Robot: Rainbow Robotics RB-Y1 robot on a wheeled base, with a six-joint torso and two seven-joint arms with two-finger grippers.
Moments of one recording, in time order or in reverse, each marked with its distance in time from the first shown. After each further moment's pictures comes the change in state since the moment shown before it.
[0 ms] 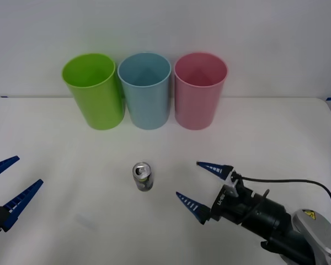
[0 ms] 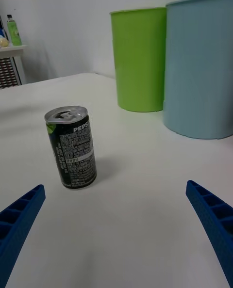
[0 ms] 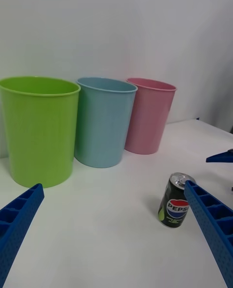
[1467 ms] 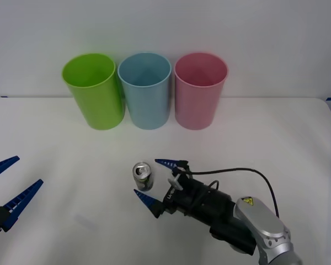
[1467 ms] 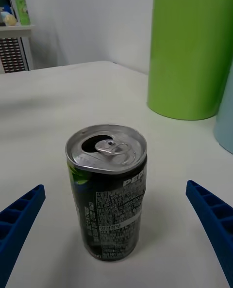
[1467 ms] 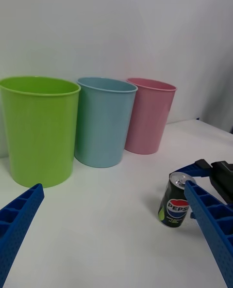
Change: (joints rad) right arm -0.170 0.150 0.210 0.131 0.084 0.241 0.040; left arm 0.000 0.000 0.000 0.000 0.000 0.000 0.000
